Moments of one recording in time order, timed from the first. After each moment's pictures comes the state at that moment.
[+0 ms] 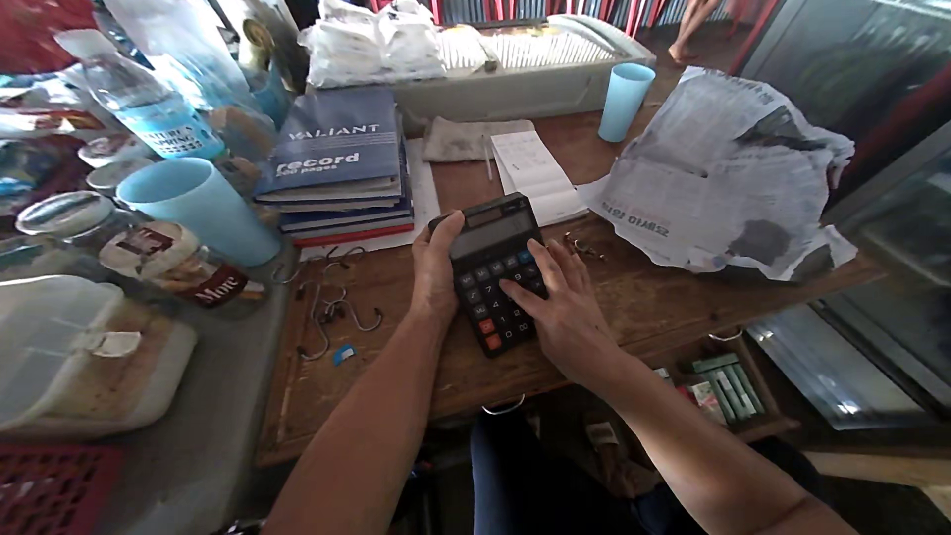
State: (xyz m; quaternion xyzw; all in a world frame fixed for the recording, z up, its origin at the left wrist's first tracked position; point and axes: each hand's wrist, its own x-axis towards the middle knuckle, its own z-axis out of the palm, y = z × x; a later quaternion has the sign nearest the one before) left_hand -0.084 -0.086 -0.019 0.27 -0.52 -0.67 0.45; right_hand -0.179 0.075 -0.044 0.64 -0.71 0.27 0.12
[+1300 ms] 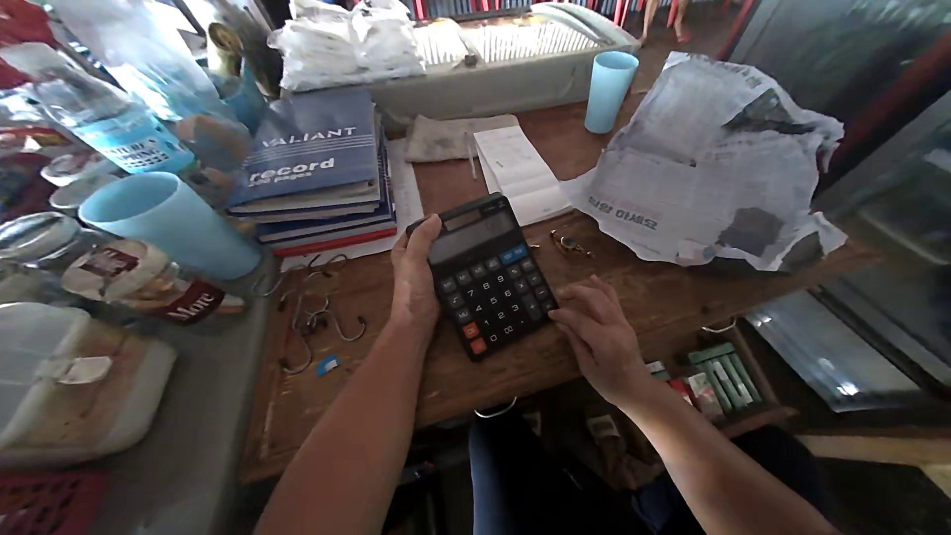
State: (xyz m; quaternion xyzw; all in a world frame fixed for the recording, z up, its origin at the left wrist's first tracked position) left_hand -0.084 -0.083 -0.016 0.30 -0.53 -0.66 0.44; right_hand -0.208 0.120 -0.084 0.61 -0.63 0.46 0.14
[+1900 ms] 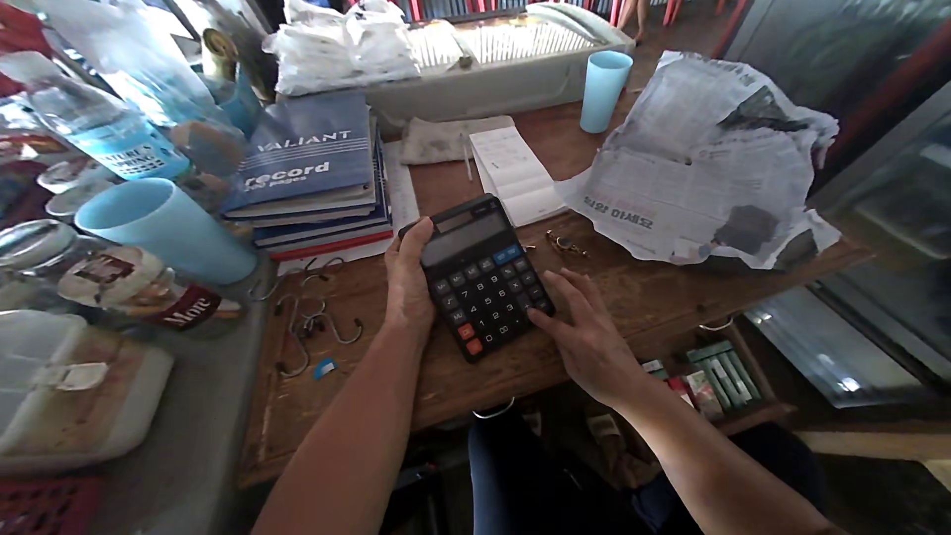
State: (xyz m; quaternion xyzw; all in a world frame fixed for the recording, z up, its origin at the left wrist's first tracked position) left_hand -0.083 -0.083 -0.017 0.31 -0.52 -0.66 0.45; right_hand -0.206 0.116 -0.081 0.64 -0.67 0.36 0.12
